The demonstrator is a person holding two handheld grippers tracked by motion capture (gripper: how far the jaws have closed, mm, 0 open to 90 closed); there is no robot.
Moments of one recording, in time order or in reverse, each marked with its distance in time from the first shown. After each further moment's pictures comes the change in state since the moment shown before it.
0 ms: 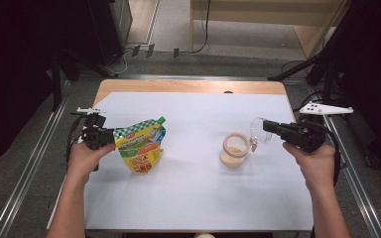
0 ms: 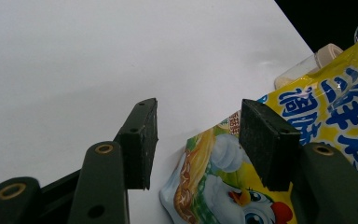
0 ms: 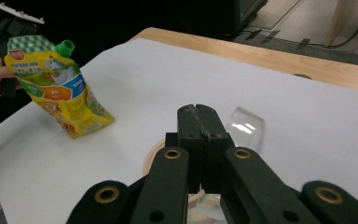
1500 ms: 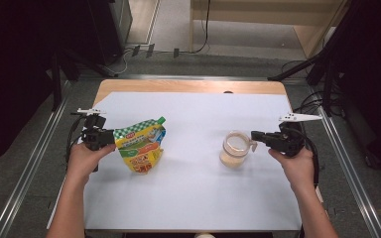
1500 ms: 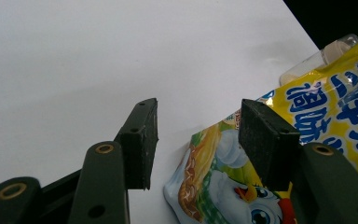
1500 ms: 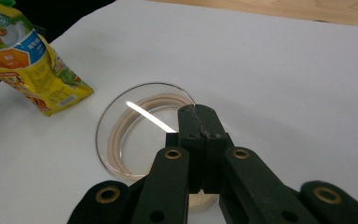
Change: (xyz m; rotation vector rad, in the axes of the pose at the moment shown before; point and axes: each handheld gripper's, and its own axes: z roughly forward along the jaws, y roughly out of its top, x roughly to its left) left arm 0.001 -0.002 0.001 0.010 0.017 0.000; right arm -0.017 -0.037 0.053 0.115 -0.005 0.048
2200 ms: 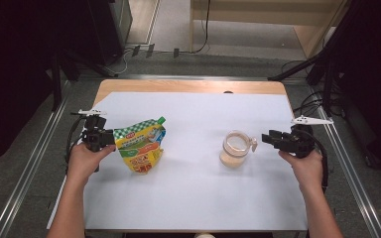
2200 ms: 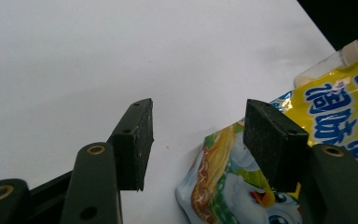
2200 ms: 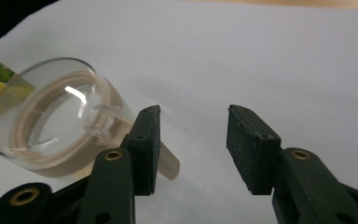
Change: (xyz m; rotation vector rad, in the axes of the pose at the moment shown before) left arm 0.001 -0.003 0.003 -0.009 0.052 0.012; right arm -0.045 -0.023 -0.006 -0.012 -0.117 0.053
